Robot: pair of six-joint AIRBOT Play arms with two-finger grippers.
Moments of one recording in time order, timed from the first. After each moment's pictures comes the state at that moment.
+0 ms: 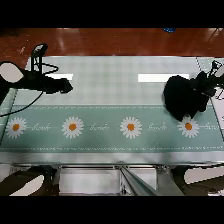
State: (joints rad) left arm -0.12 -1.15 1.09 1.26 -1.05 -1.50; right arm -0.33 -1.69 1.33 -1.50 0.97 1.73
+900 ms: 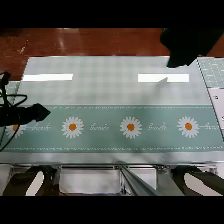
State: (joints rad) left arm 0.12 -0.62 0.73 1.25 -1.25 -1.56; right arm -0.04 -1.16 1.93 -1.21 0.98 1.41
